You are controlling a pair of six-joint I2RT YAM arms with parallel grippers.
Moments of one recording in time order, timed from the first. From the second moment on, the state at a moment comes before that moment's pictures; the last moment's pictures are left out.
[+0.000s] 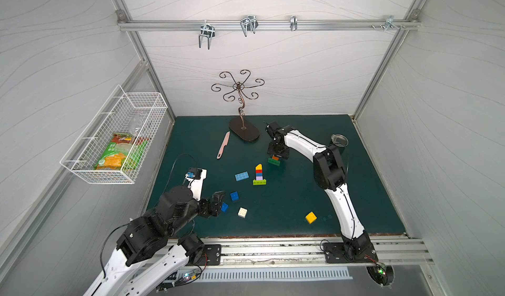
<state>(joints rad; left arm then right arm) -0.70 0.45 0.90 -1.06 -0.19 -0.39 0.61 2.40 2.05 -0.98 0.08 0.76</state>
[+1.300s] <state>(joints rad) -0.70 0.45 0.90 -1.06 -0.22 -0.39 0.69 1.92 1.73 -0.94 -0.02 0.62</state>
